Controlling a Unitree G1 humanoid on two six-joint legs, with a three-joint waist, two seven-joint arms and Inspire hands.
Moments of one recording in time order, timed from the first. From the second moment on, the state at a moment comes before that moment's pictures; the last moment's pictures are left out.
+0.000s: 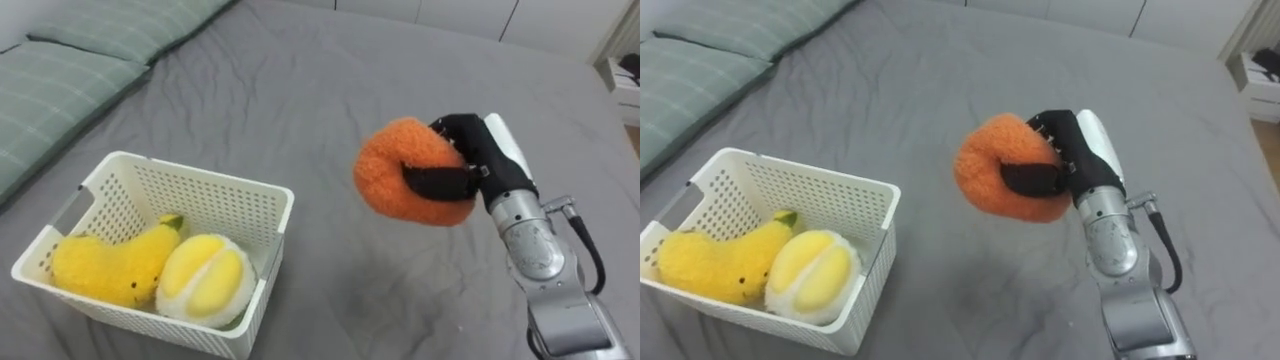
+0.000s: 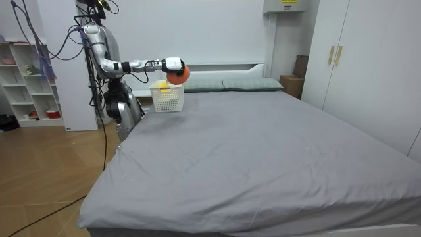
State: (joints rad) left arm 0.24 0.18 0.05 0.88 0.45 0.18 -0.03; right arm -0.12 -0.32 0.07 0.02 -0.32 0.09 0.02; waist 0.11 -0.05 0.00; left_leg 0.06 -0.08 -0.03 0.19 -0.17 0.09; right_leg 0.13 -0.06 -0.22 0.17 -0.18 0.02
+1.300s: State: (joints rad) left arm 0.26 0.18 0.06 0.85 0.55 0.21 -0.05; right arm -0.29 -0.26 0.26 -0.04 -0.44 0.18 0.08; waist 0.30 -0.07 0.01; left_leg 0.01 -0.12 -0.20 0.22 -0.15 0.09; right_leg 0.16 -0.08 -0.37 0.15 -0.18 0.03
